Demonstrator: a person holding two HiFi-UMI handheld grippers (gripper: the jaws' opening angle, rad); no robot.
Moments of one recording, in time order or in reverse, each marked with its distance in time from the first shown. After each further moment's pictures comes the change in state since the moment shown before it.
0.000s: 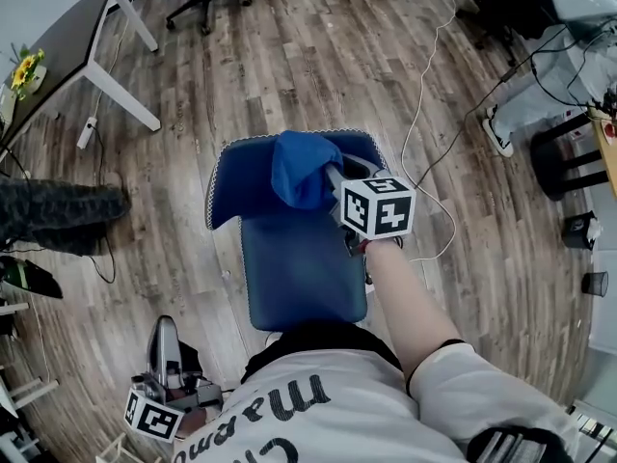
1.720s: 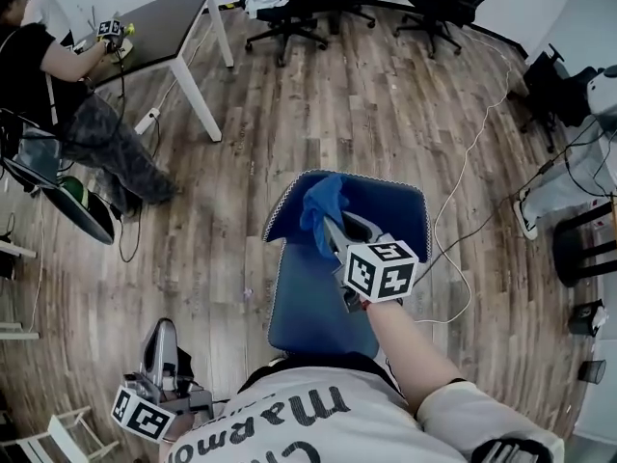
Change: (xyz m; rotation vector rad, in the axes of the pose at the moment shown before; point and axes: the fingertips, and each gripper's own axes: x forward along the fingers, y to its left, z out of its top) left arm -0.082 0.002 0.062 0.099 -0.161 0.090; right arm -0.012 0.146 0.002 -0.038 -0.010 0.243
